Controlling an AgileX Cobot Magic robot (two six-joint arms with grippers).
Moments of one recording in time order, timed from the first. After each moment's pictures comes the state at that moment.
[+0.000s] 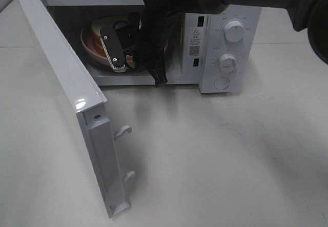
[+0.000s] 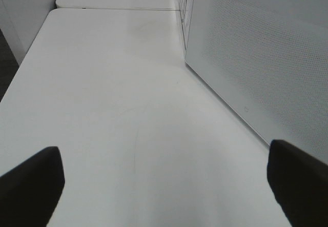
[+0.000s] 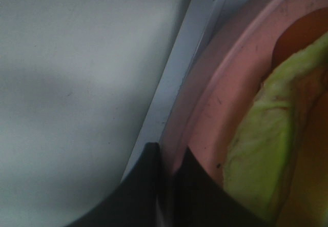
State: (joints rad) left arm 0.00 0.00 -0.50 -0.07 1.04 0.01; right arm 0.63 2.30 -1.90 -0.09 0.68 -1.30
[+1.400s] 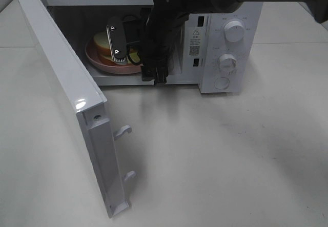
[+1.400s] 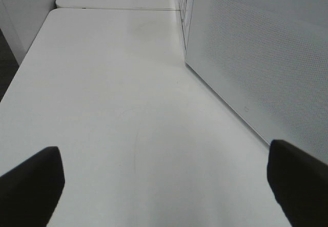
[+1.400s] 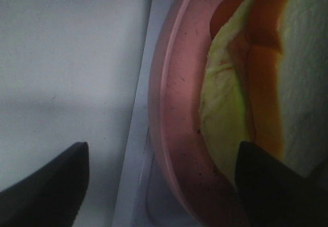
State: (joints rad) left arm 0.00 0.00 -0.50 -0.07 1.04 0.01; right arm 0.61 2.23 -1.77 -0.11 0.56 -1.12
